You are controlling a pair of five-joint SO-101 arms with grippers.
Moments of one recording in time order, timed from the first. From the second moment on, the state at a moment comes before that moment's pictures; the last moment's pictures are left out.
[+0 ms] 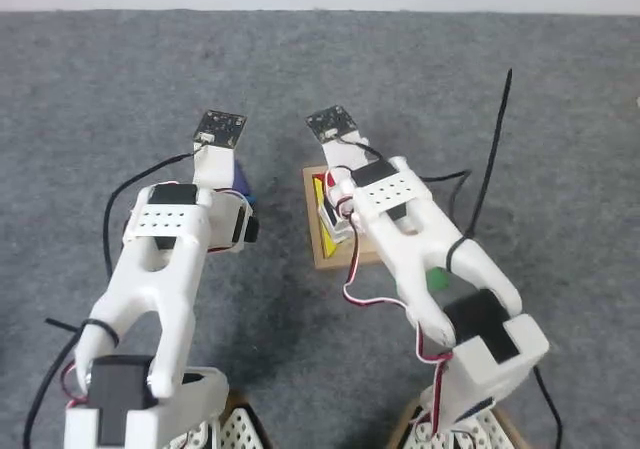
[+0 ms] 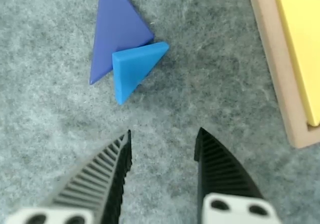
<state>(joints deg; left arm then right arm) -5.3 -12.5 43.4 58.8 -5.8 -30.1 9.8 19.2 57.1 0.1</state>
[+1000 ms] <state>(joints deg) -5.3 -12.5 43.4 58.8 -5.8 -25.5 -7.6 19.0 66.0 0.3</state>
